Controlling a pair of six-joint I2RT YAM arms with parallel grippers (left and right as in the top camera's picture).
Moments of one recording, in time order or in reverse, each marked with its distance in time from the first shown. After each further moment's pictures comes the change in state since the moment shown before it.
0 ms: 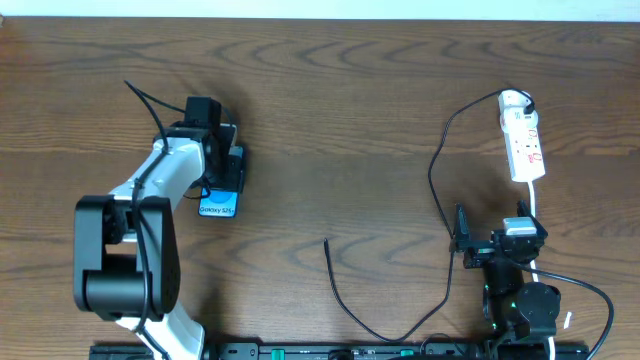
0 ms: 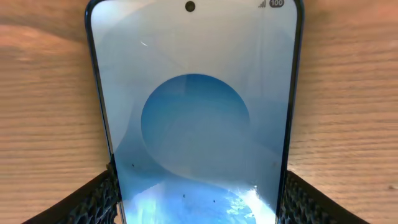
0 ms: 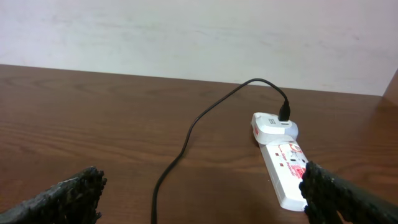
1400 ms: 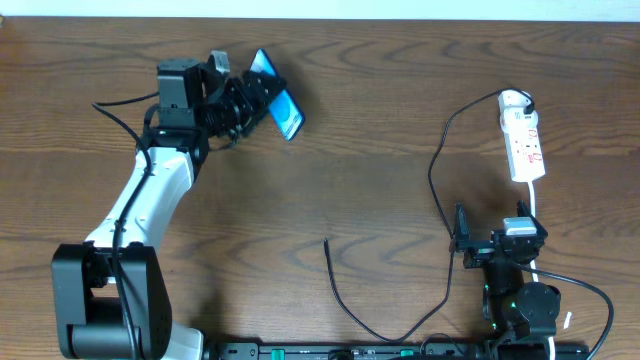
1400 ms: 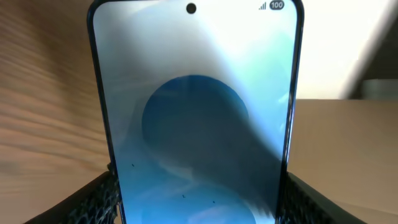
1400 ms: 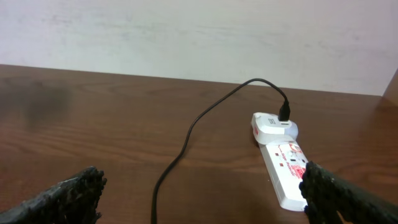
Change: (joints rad) left arm 0.001 -0.173 -0.002 0.635 0.764 -1.065; right arm 0.000 0.000 0.000 0.000 0.000 0.000
